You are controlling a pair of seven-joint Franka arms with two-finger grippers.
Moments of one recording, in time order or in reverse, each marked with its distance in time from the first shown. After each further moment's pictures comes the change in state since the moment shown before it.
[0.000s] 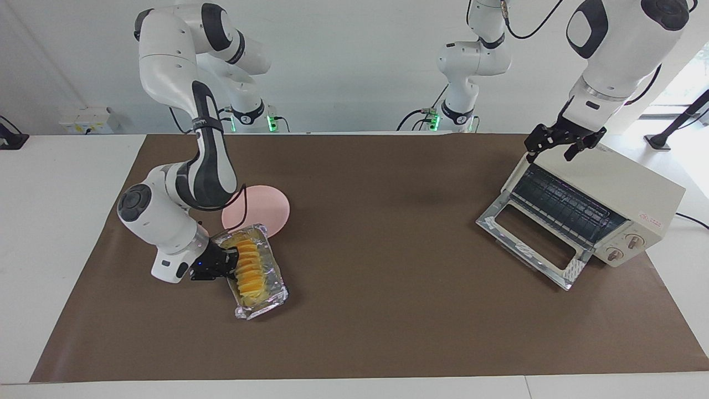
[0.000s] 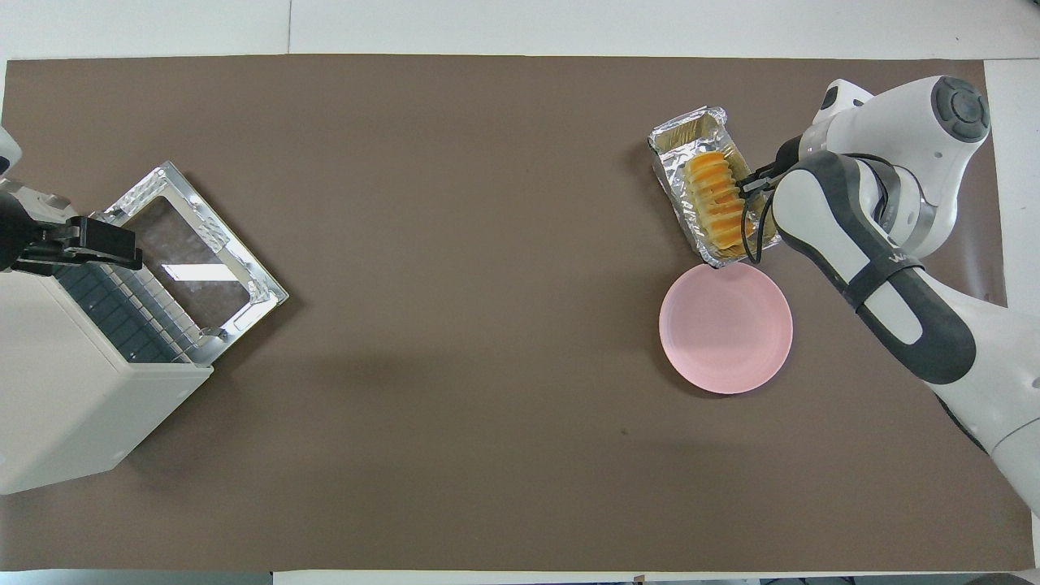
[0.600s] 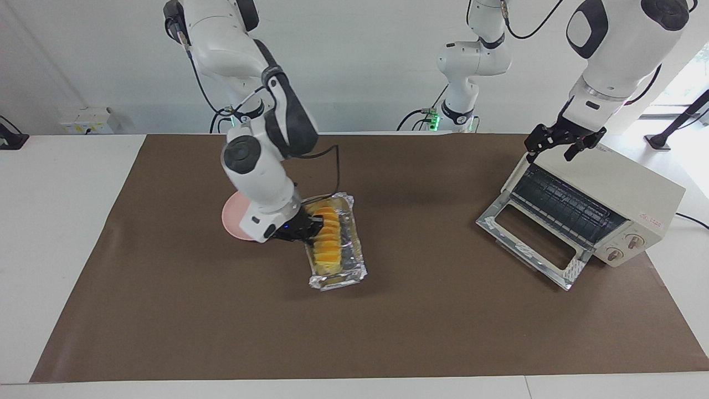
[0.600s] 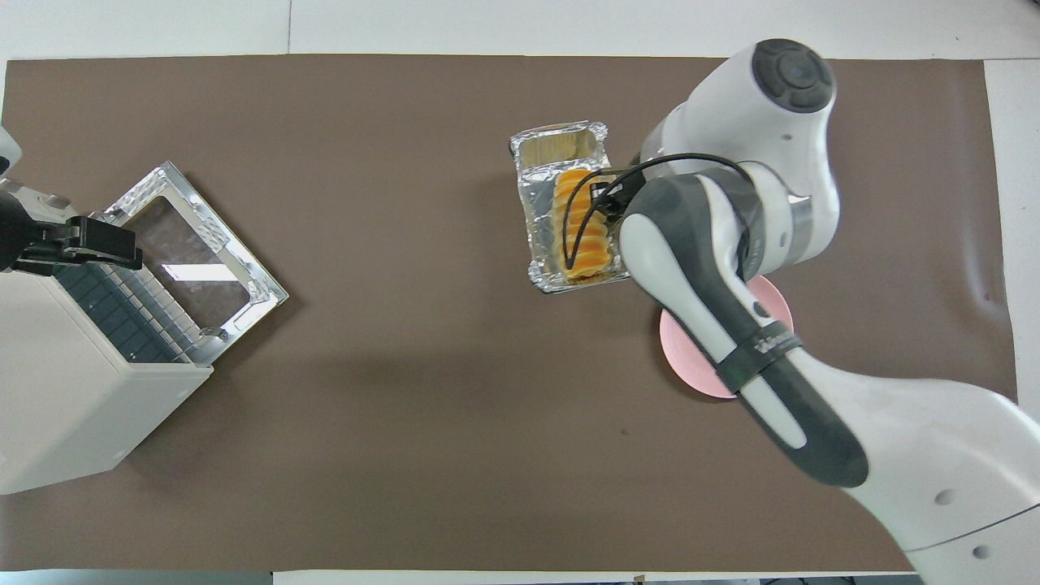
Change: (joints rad) left arm 0.000 0.000 0.000 0.000 0.000 0.000 0.000; right arm 0.364 -0.092 0.016 0.046 -0.039 -0.080 0.731
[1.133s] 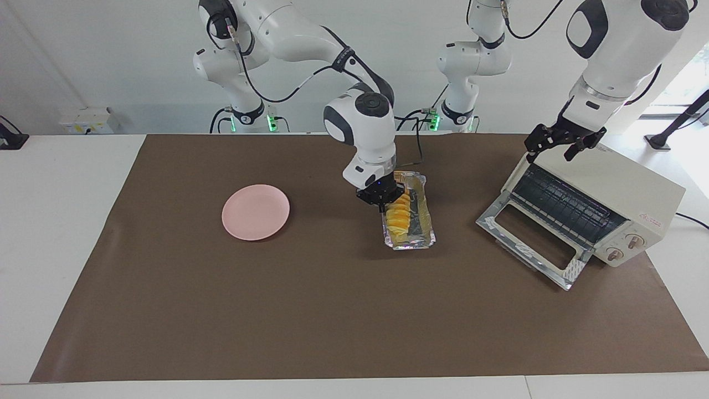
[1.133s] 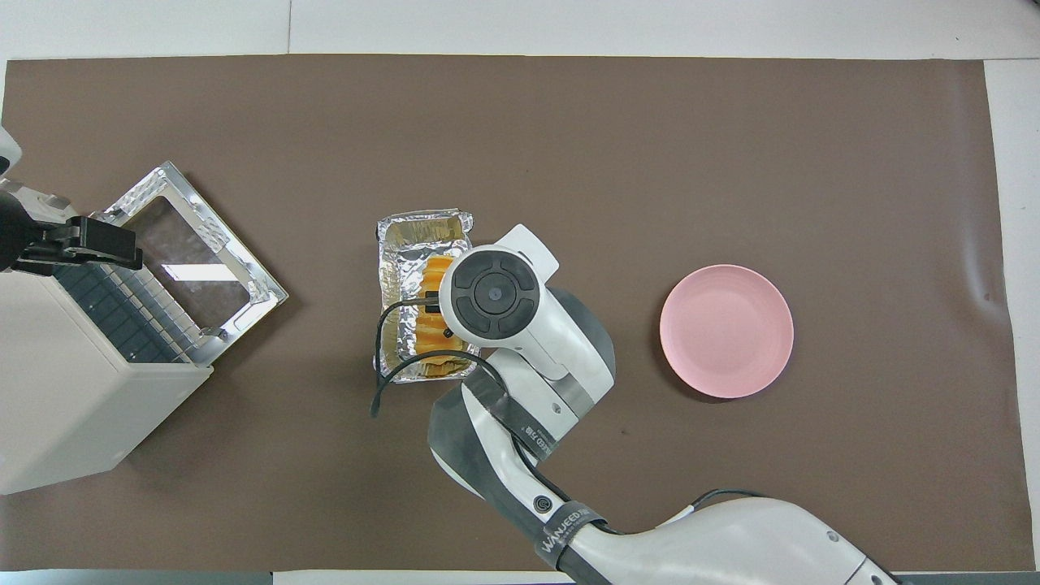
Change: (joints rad) left arm 0.000 0.000 -0.001 0.000 0.000 0.000 0.000; right arm 0.302 -0.046 -0.002 -0.216 -0.168 0.289 0.452
